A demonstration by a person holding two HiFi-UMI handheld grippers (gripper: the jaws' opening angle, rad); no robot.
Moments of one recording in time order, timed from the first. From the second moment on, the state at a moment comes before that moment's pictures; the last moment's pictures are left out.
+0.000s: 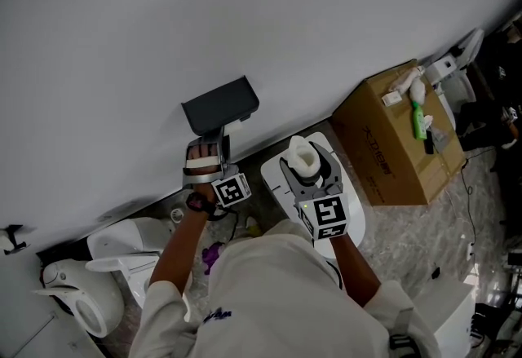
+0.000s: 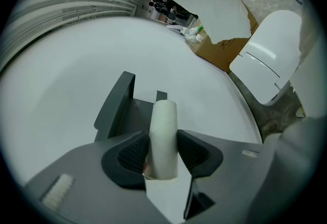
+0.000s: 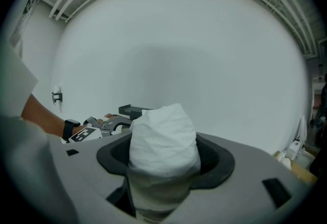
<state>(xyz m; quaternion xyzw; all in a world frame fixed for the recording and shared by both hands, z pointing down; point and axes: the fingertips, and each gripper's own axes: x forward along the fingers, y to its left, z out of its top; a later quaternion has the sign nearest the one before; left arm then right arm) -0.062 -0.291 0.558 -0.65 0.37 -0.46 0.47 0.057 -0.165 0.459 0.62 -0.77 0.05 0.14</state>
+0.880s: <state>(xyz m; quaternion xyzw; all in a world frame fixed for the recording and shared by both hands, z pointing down) -0.038 -0.290 0.562 -0.66 0.35 -0.46 0.48 0.073 -0.155 0.459 0.64 -0.75 0.05 0.14</state>
